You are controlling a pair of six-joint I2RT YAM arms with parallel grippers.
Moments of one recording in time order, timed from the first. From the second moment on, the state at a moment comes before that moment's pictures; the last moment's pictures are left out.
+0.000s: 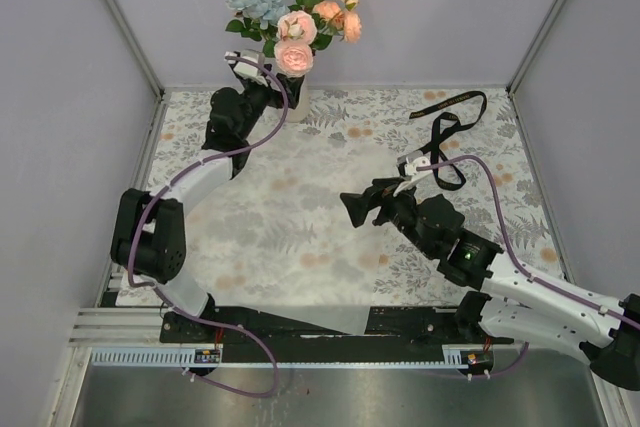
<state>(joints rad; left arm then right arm) -0.31 1.69 1.17 0.75 0.18 -0.13 0.97 0.87 0.65 0.16 0.33 0.35</state>
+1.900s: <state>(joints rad) -0.30 1.37 1.08 0.21 0.05 -0.18 0.97 0.81 0.63 0.03 0.30 0.45</state>
